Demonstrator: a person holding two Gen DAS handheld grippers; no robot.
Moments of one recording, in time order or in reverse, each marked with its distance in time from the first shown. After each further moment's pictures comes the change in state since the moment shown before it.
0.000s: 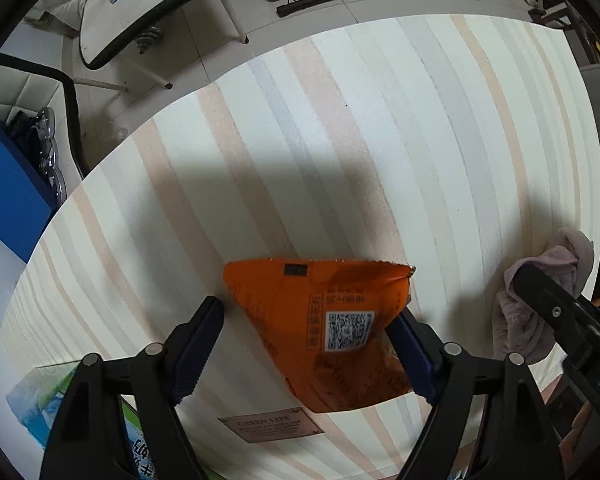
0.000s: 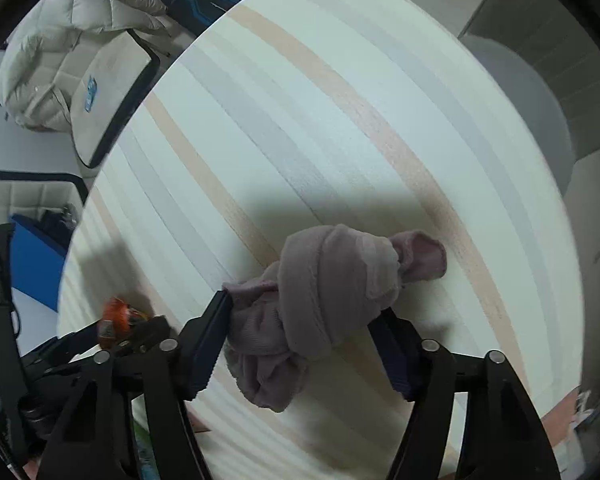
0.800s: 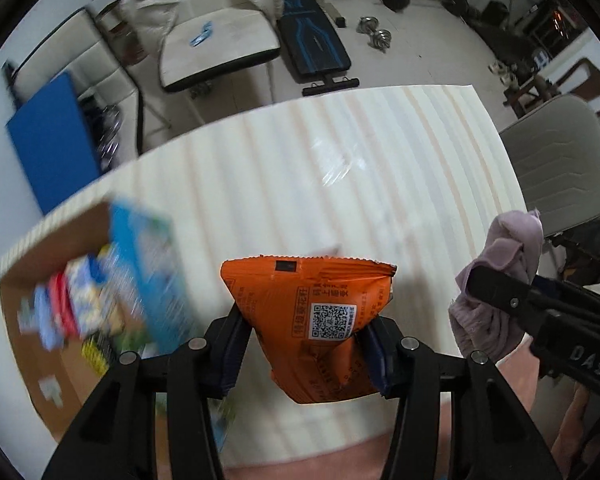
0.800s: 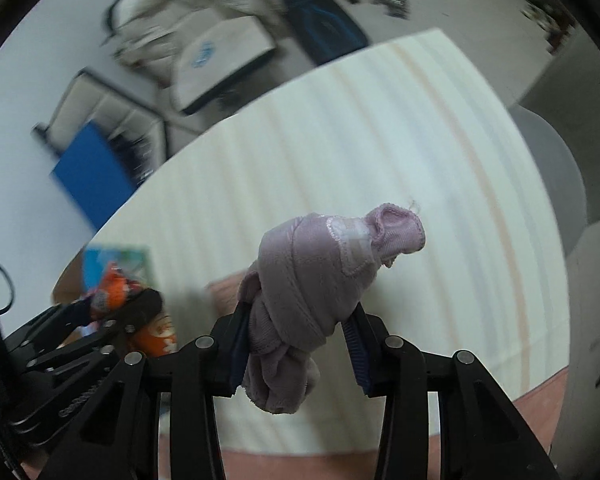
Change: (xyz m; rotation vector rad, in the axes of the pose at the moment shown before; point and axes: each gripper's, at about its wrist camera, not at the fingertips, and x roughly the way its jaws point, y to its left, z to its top) left arm -0.119 0.076 -0.223 -0.108 -0.367 -0.073; right arm -0.110 0.076 -0.166 -0.359 -0.114 0.173
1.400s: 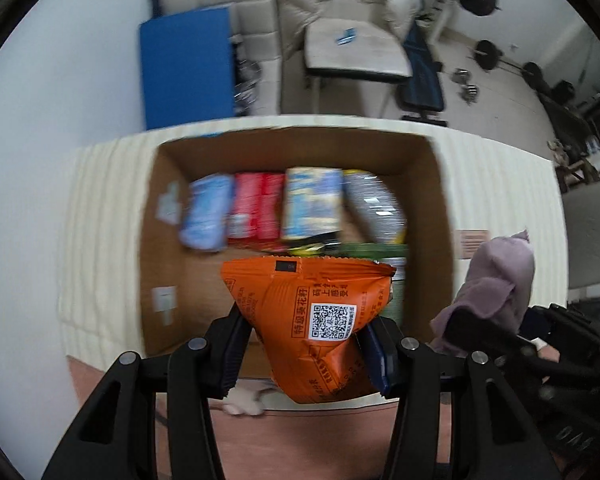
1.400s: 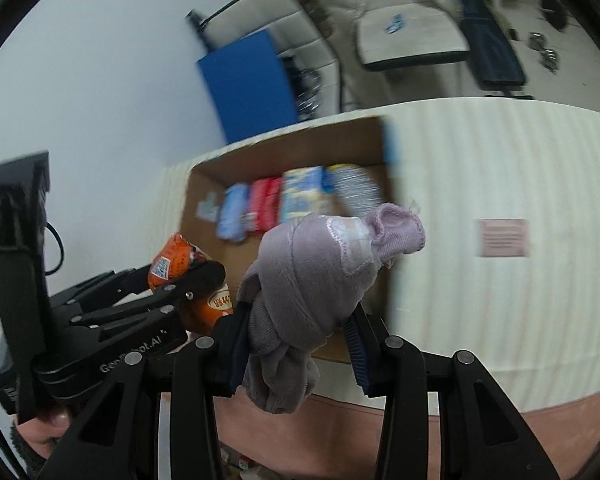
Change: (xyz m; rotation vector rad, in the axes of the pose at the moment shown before) left arm -0.090 0.256 -0.125 -0.302 -0.046 0.081; right arm 0.018 0.288 -0.137 -0.373 0.078 0.192
